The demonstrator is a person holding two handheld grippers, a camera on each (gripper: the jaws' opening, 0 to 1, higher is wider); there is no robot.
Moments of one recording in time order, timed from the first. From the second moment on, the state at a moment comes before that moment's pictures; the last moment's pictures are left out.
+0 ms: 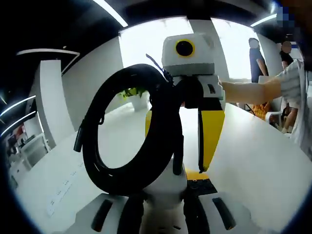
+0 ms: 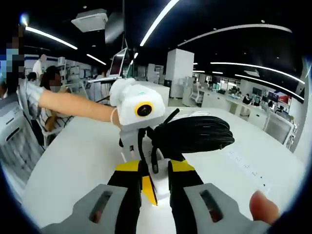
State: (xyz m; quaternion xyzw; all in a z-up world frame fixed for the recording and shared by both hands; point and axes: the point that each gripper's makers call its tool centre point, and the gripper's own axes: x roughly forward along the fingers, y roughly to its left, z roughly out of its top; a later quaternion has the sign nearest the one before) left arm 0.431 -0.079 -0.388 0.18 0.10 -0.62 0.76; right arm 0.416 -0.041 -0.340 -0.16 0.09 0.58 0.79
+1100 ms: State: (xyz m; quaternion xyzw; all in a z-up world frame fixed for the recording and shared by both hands) left arm 0.422 -0.070 -0.390 0.15 0.11 -0.60 0.78; right arm 0.419 -0.034 -0.336 -0.13 0.06 0.60 0.79
